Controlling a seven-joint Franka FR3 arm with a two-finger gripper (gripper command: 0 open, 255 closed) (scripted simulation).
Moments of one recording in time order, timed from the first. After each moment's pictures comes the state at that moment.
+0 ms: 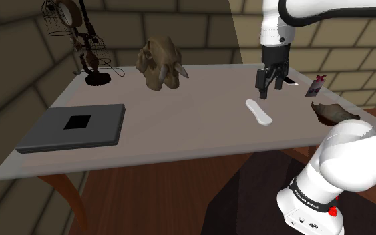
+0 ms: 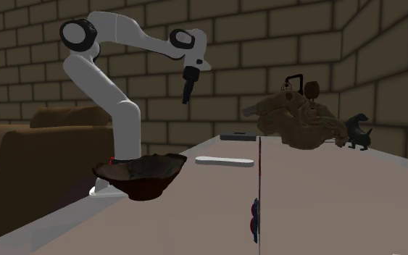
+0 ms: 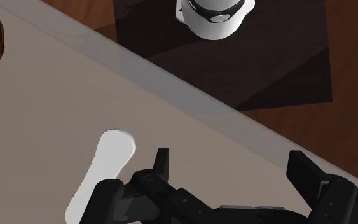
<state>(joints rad) 0.01 -0.76 -0.06 -2.42 -0.09 1.43 0.11</state>
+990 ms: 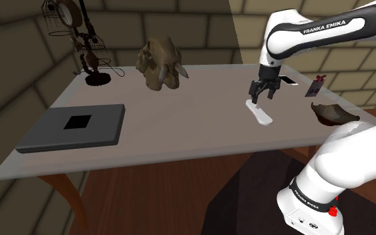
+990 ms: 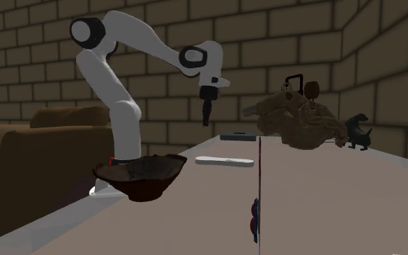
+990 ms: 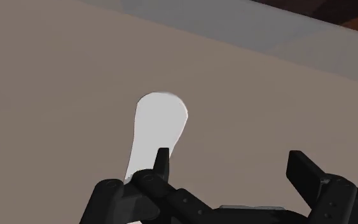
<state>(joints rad) -0.12 -0.57 -0.28 -2.56 -0.20 1.89 0.07</state>
